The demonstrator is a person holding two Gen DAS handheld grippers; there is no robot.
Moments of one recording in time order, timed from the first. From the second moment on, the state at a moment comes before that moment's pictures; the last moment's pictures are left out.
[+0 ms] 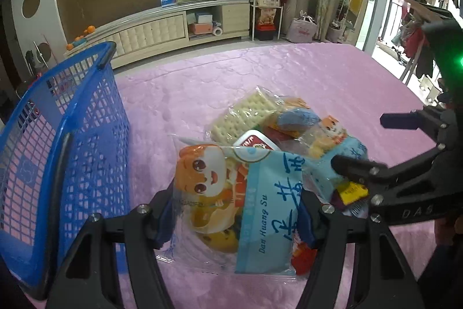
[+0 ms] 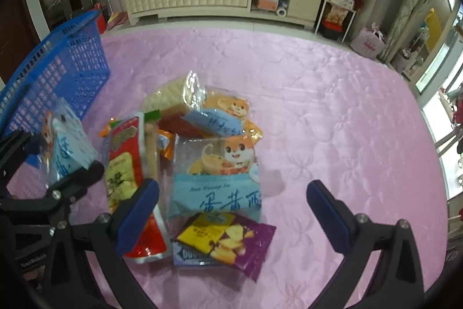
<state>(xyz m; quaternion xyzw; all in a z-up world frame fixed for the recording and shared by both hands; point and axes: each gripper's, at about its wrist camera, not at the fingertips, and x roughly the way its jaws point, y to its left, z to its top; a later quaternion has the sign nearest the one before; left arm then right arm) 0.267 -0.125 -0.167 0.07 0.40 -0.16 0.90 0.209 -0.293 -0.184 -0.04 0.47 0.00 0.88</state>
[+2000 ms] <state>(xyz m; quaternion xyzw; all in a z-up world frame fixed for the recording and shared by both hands) 0.094 0.001 0.037 0.06 0.24 -0.09 0.96 0.085 -0.177 0.025 -0.06 0.29 0.13 0.95</state>
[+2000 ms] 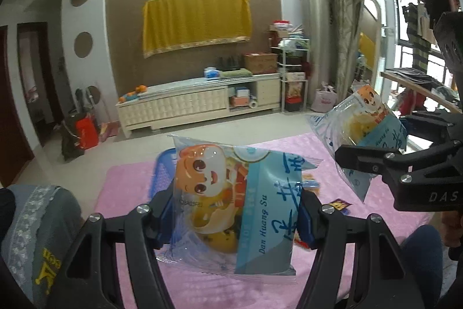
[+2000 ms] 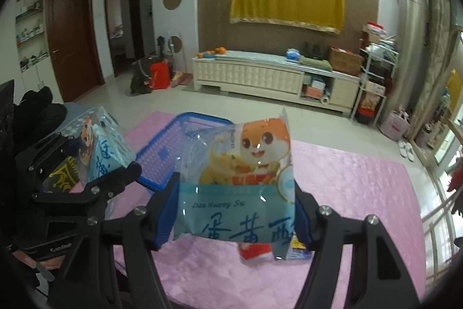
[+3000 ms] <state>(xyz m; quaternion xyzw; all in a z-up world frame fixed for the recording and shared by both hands) 0.177 0.074 -0.022 0.02 0.33 -0.05 0.94 0.184 -0.110 -0.038 -0.03 0.37 0.22 0.90</state>
